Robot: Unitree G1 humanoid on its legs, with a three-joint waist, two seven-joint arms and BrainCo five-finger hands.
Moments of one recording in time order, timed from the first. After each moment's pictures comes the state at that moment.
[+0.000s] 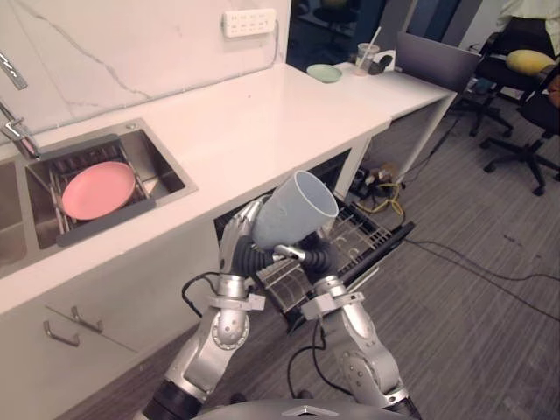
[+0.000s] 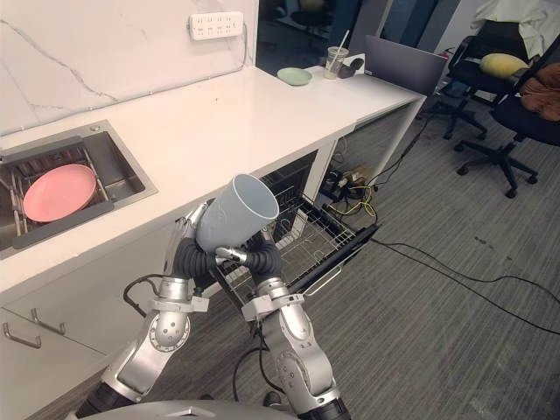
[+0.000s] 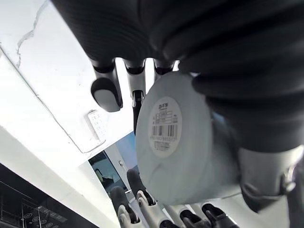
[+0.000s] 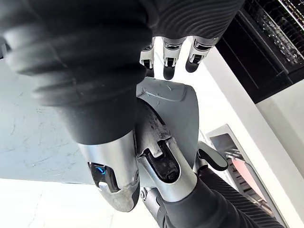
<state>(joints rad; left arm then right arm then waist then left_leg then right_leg) 0.02 0.09 -0.48 -0.09 0.61 -0.15 0.53 0.11 -0.07 0.35 -0.28 0.52 -0.06 0.01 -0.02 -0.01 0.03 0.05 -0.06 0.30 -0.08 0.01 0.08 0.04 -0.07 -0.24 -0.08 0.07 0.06</state>
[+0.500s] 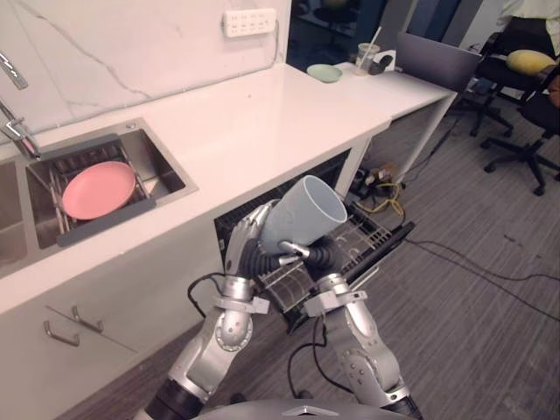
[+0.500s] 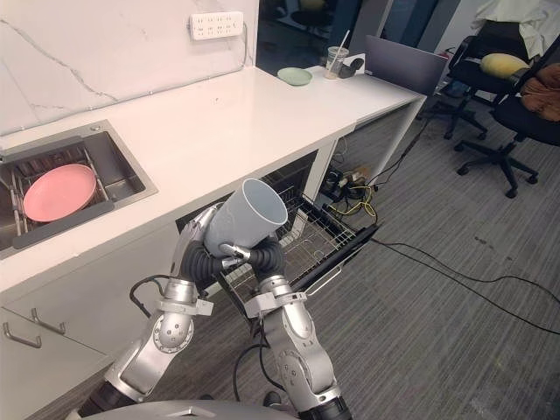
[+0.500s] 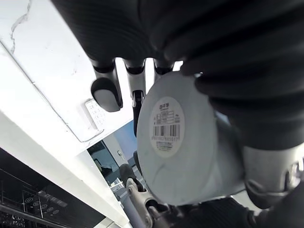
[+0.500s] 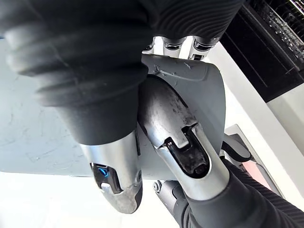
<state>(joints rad) 0.00 0.10 -0.51 -0.06 0.61 -0.16 0.49 0.10 -0.07 0.35 -0.29 0.55 -0.08 0.01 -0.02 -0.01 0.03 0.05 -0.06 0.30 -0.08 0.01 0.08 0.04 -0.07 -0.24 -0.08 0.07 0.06</state>
